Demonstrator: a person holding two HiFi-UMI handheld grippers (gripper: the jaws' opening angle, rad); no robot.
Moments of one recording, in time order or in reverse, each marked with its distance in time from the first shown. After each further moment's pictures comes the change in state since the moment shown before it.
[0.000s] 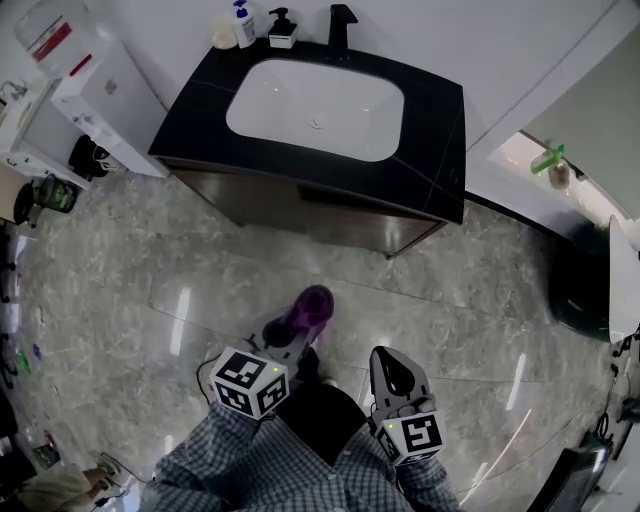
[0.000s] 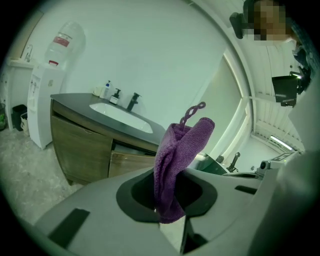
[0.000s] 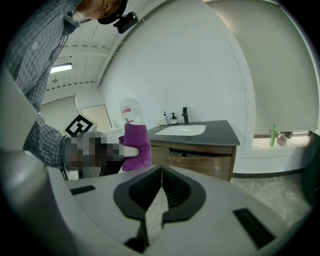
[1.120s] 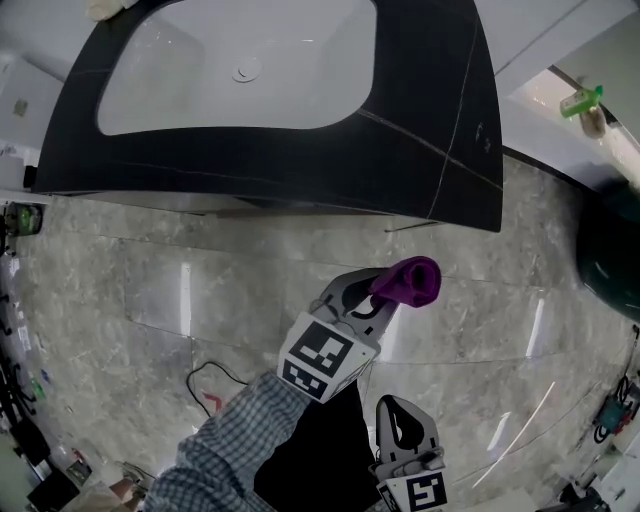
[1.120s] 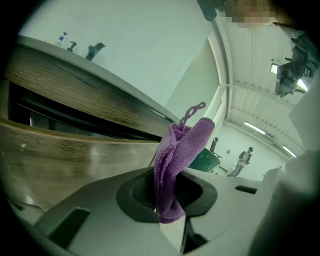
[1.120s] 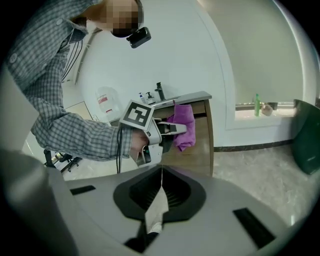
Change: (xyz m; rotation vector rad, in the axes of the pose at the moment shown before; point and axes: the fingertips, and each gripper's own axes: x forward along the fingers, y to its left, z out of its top) left arm 0.325 -0.017 -0.076 0.159 0.094 -0.303; right arm 0.072 -0.131 -0.126 0.169 0.084 -0.111
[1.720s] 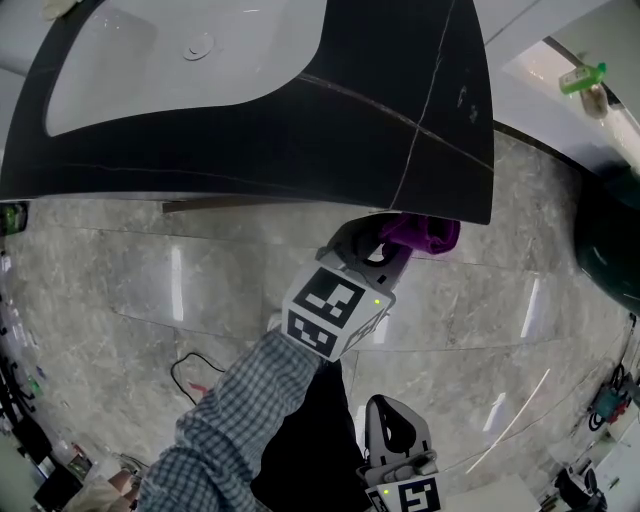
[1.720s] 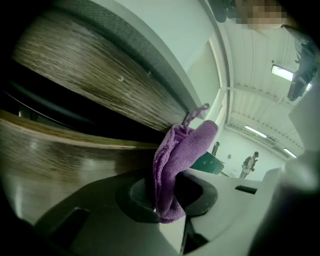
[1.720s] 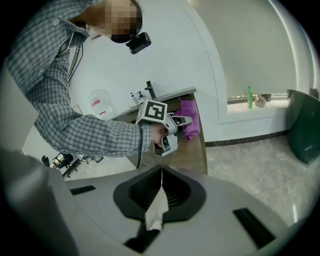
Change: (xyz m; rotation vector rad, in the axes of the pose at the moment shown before) left arm 0.101 0.018 0.012 -0.005 -0.062 -0.013; right arm 0.013 -0.036 -0.002 0.017 0.001 0.003
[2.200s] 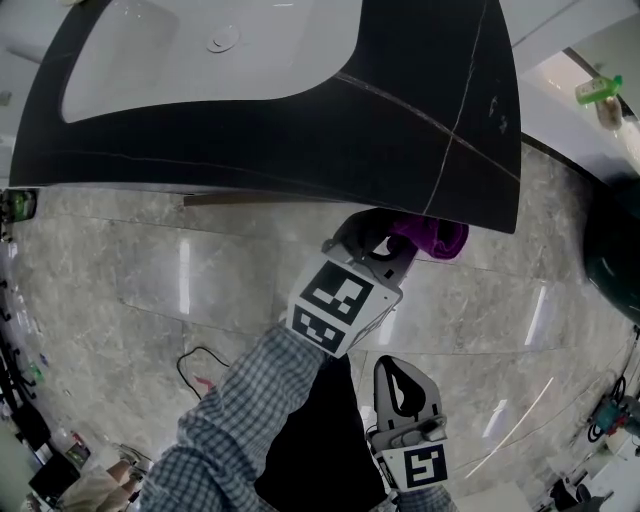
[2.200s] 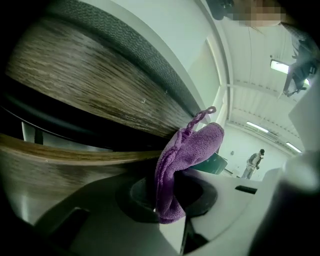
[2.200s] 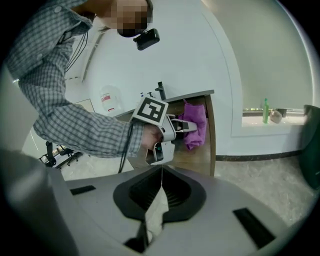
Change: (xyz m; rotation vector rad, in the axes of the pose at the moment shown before) left arm -0.015 0.020 0.011 0.043 -0.002 0.030; right arm 0.042 -0.027 -0.004 -0.099 0.017 0.031
